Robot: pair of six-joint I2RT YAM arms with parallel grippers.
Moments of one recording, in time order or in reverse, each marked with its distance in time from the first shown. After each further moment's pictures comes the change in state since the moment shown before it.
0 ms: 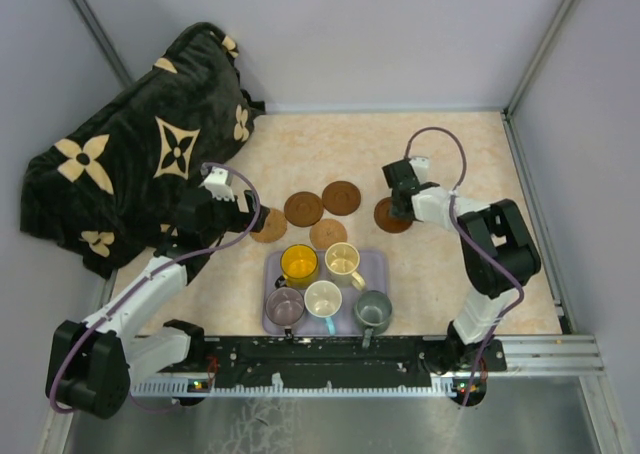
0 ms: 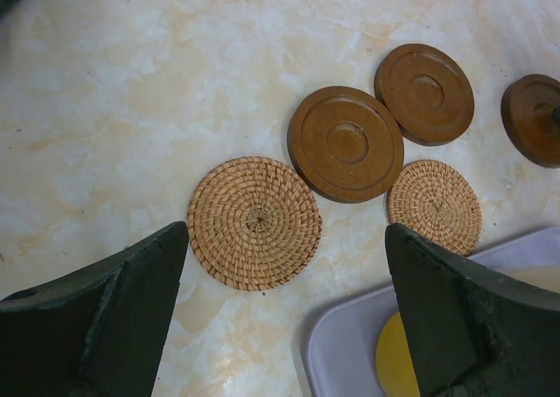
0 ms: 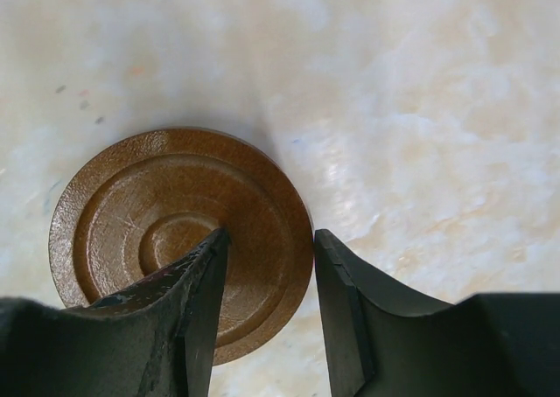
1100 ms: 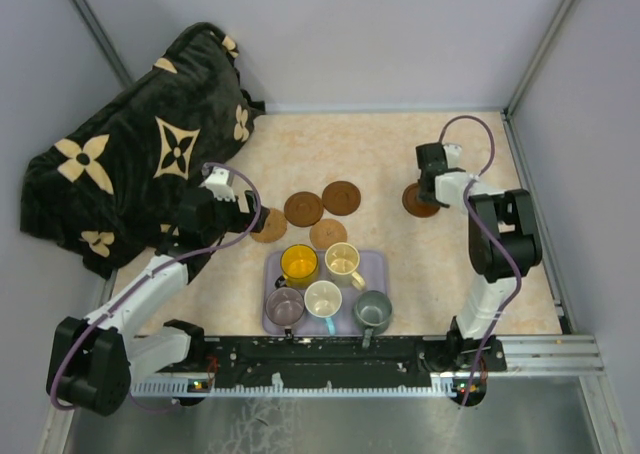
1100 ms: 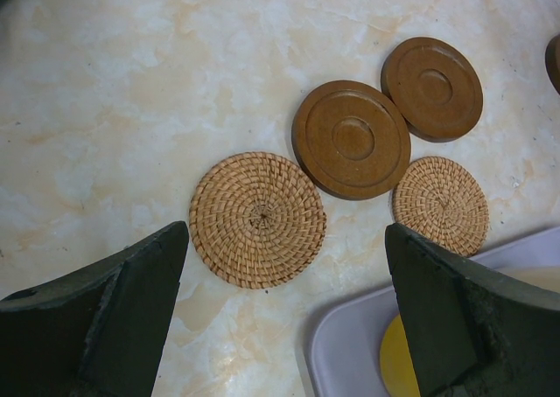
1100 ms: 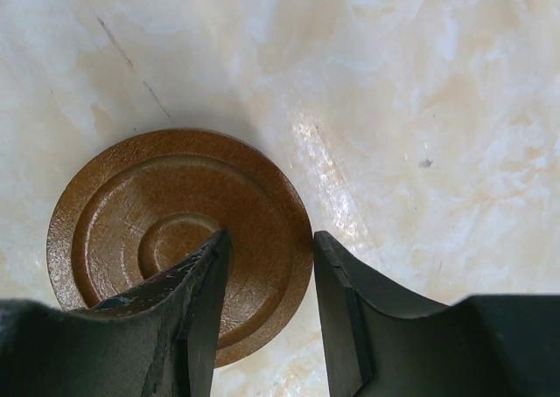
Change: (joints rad) left arm 0.000 0.016 0.000 0.000 -0.006 0.001; right arm -0.244 0.084 0.103 0.007 -0.006 -0.063
